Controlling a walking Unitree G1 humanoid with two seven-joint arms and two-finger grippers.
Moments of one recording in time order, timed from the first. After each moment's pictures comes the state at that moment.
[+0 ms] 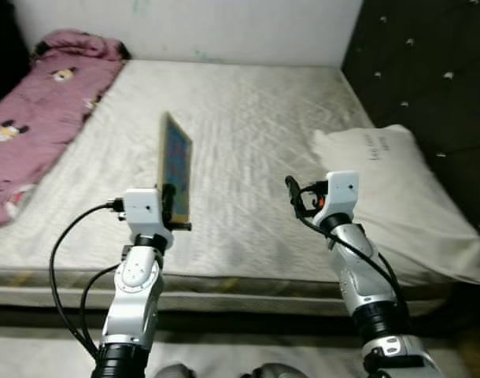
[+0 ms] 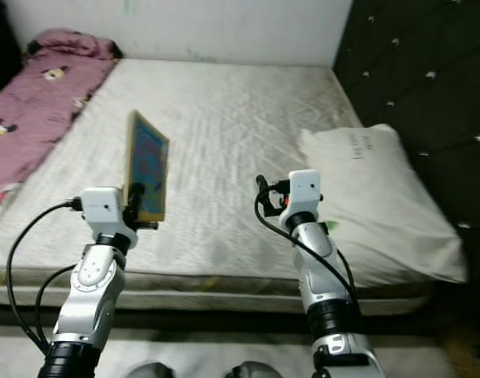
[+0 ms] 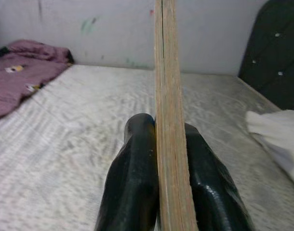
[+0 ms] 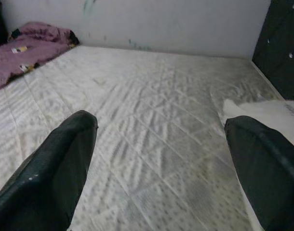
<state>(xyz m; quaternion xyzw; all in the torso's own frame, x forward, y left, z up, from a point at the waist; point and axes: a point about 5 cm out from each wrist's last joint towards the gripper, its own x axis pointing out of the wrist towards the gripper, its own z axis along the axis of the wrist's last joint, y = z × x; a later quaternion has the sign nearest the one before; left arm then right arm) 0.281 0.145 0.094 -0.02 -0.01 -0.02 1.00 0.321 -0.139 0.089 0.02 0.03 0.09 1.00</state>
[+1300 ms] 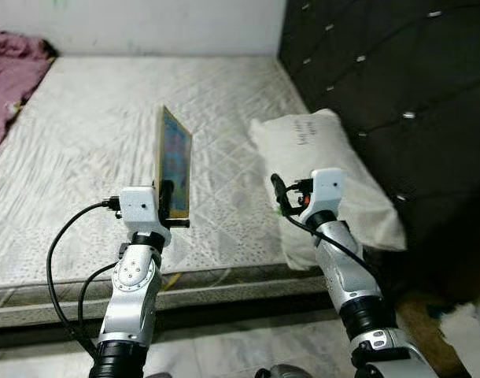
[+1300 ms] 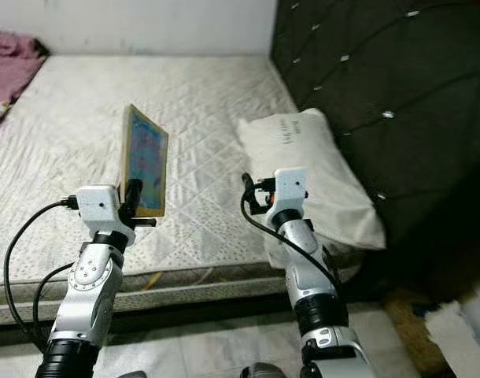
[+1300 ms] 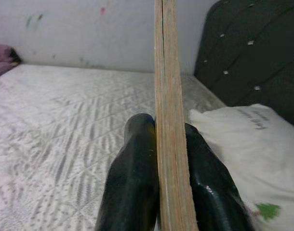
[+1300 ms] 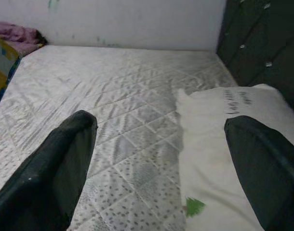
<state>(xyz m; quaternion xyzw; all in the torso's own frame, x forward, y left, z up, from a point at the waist) 0.282 0.146 0.097 -0.03 -0.03 -0.02 1.00 0.326 -0.125 0.093 0.02 0.02 0.11 0.99</state>
